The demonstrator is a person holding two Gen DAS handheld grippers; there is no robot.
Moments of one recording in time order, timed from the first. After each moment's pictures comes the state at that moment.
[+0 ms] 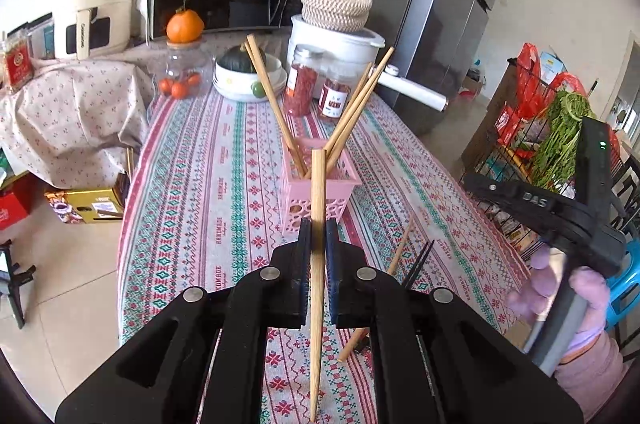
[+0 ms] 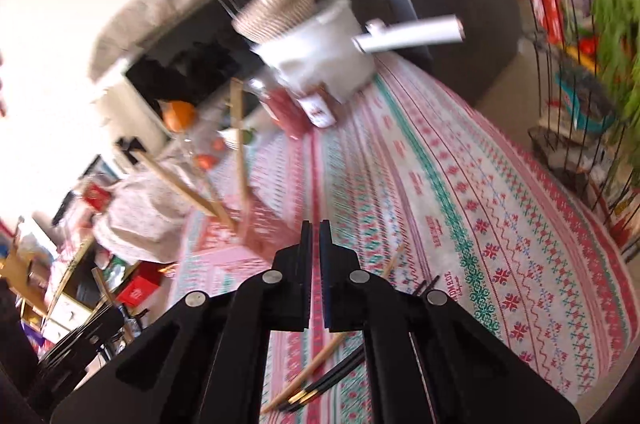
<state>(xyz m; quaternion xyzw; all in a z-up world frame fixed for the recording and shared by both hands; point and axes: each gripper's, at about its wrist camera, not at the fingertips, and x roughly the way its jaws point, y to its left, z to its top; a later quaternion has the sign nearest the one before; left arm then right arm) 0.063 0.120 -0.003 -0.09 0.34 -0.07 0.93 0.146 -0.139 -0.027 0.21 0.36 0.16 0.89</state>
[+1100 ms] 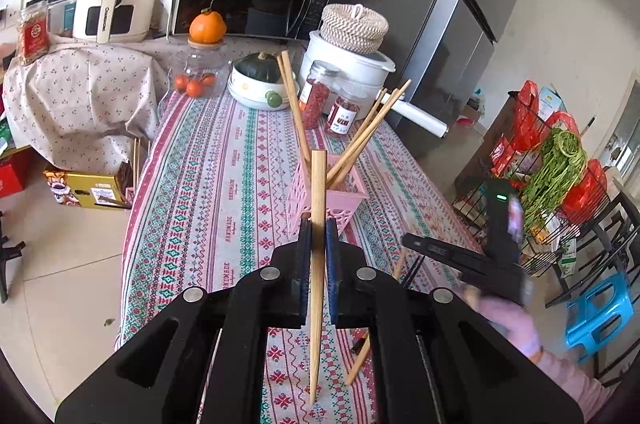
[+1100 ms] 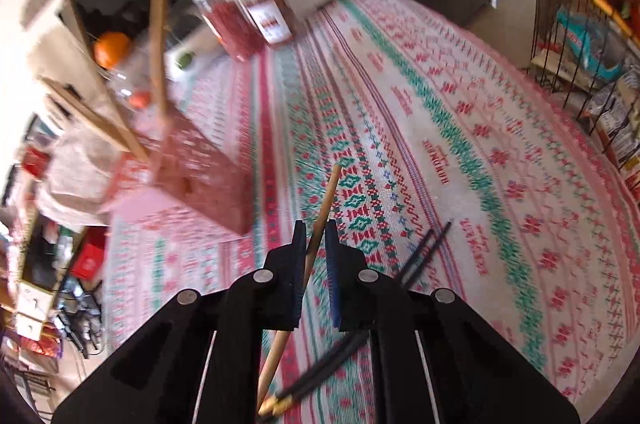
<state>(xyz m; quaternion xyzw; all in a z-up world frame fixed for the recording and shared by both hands) 0.050 0.147 0.005 -0.14 0.32 -0.07 0.94 0.173 -0.101 -0.092 0.17 0.47 0.09 0.86</state>
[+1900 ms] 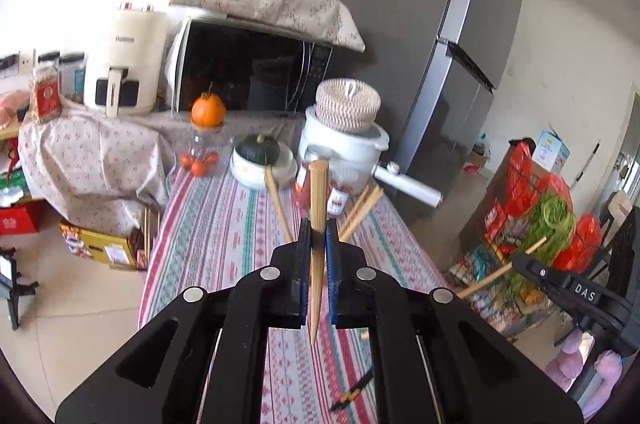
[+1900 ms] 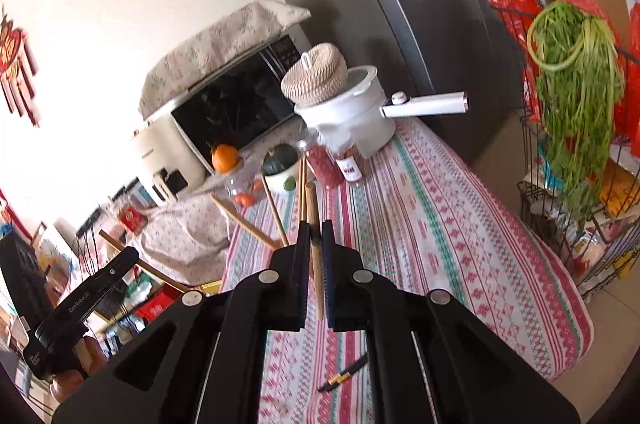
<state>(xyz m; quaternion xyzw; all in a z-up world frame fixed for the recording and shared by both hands) 0.064 0.135 0.092 -0.13 0.22 -0.03 0.97 0.095 -0.164 0.076 0.23 0.29 0.16 0.92</state>
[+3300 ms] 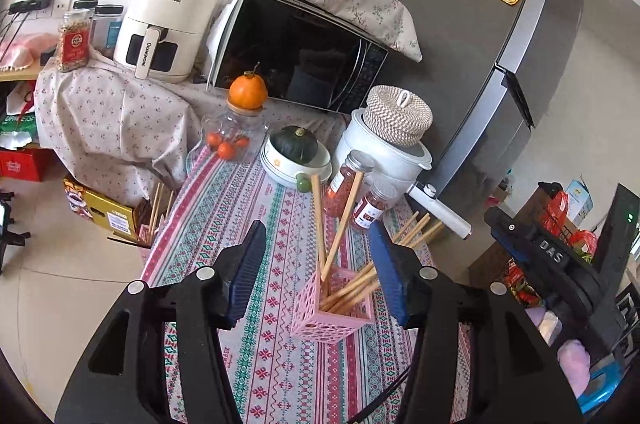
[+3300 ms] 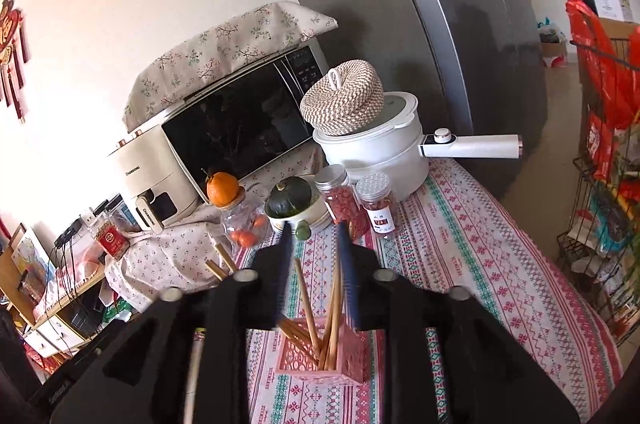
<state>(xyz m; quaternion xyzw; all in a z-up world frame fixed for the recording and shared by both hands) 0.105 0.175 0.060 -0.21 0.24 0.02 0.95 0.194 -0.080 0.076 0.19 0.26 0.15 0.94</state>
